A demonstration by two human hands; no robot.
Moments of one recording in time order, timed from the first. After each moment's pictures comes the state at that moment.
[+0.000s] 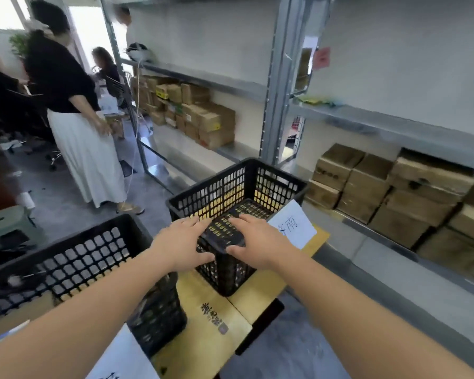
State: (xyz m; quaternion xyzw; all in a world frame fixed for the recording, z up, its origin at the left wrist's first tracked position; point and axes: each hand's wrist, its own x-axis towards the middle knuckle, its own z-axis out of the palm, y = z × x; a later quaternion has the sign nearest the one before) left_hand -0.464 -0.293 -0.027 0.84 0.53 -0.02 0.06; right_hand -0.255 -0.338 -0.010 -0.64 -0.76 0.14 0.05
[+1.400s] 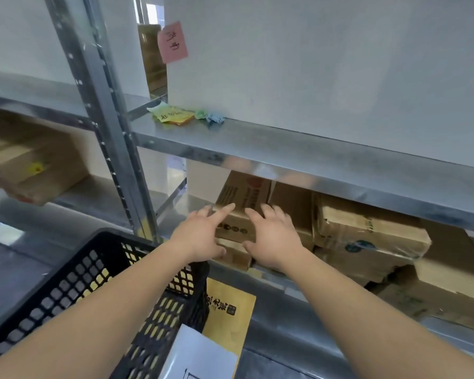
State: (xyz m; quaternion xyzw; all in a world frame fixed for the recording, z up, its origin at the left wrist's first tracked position) left_hand -0.002 0.052 -0.048 0.94 0.31 -0.01 0.16; right_hand 0.144 -0.079 -0.033 -0.84 -0.53 0.07 0.04
